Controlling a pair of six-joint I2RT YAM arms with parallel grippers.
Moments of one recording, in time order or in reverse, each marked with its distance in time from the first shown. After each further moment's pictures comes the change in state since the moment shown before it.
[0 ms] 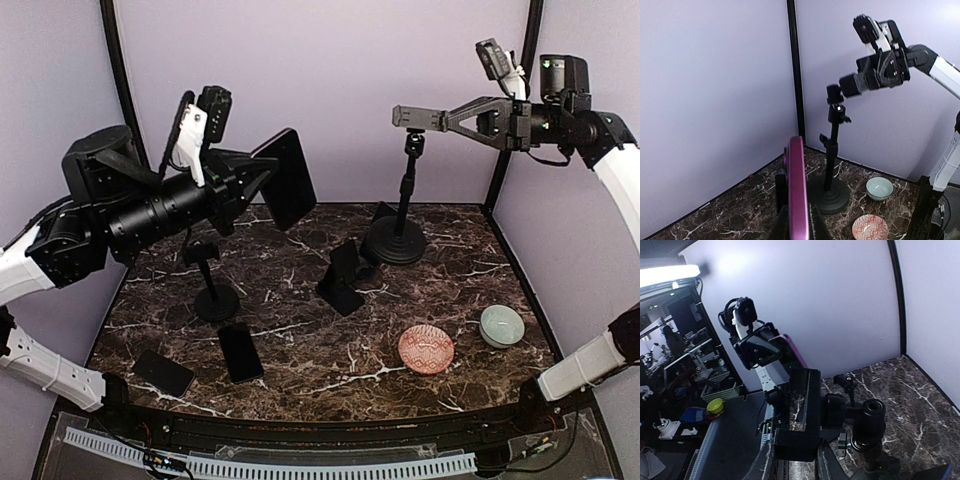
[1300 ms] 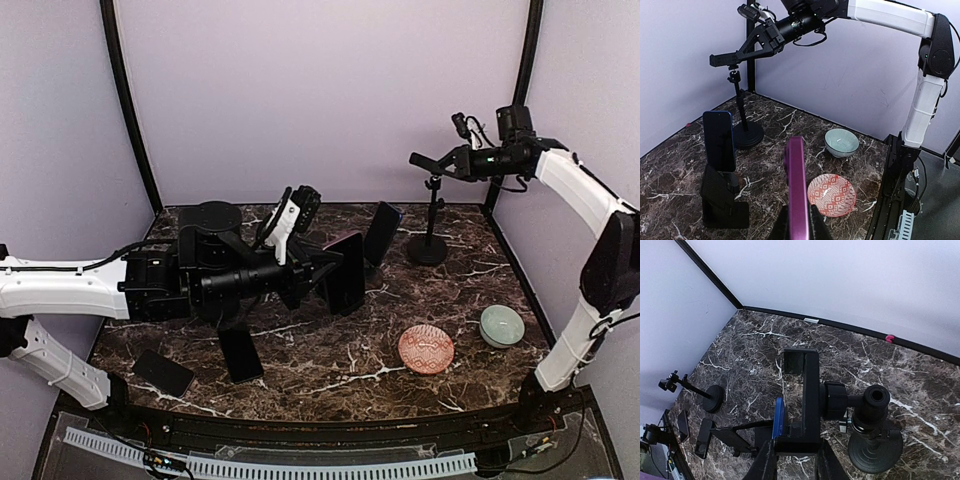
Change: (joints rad) left arm 0.000 0.196 -0.224 0.210 0.211 -0.205; right arm -0.164 0.317 -0.175 0.149 0.594 0.056
